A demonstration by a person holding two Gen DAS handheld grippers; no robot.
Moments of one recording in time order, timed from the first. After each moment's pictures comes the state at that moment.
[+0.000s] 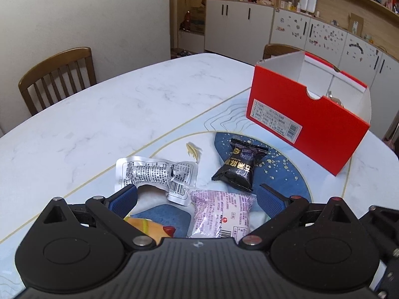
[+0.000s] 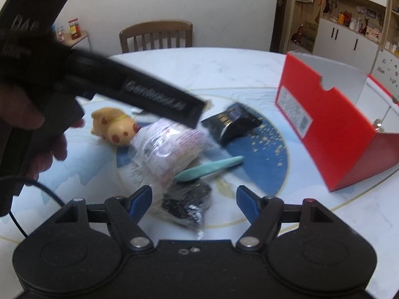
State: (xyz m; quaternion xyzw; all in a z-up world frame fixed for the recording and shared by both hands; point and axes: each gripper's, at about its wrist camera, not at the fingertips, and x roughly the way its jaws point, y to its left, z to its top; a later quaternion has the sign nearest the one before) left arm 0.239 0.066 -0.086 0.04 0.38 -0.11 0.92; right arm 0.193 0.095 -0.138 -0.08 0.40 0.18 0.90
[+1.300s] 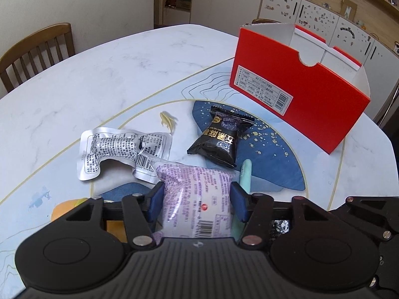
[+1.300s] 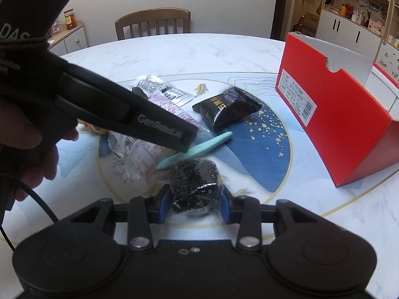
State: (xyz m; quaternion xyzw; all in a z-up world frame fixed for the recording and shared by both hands) left arm 0.250 0.052 -0.118 0.02 0.43 -0.14 0.89; right arm 0.210 0.089 -0.155 -0.08 0.41 0.17 0.89
